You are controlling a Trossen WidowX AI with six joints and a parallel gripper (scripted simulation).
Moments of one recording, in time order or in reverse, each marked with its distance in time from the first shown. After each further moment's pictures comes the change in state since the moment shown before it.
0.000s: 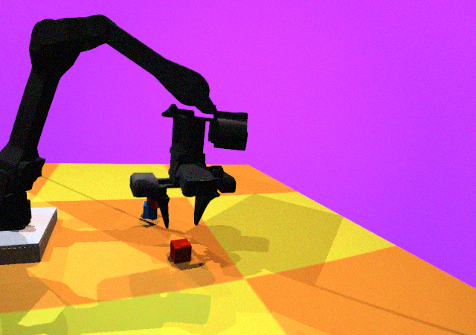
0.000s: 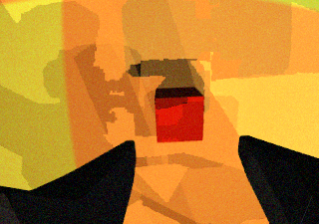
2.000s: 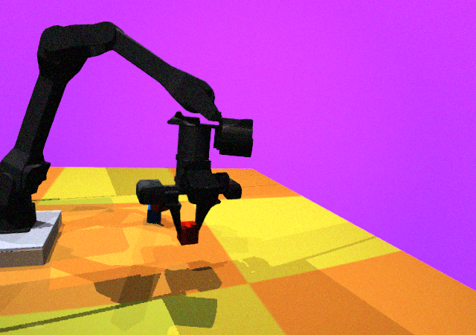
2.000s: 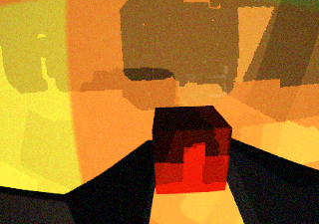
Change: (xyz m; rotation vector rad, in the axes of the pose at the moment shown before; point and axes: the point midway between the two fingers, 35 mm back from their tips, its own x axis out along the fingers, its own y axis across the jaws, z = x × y) arm 0.006 0.004 0.002 0.000 -0.002 0.004
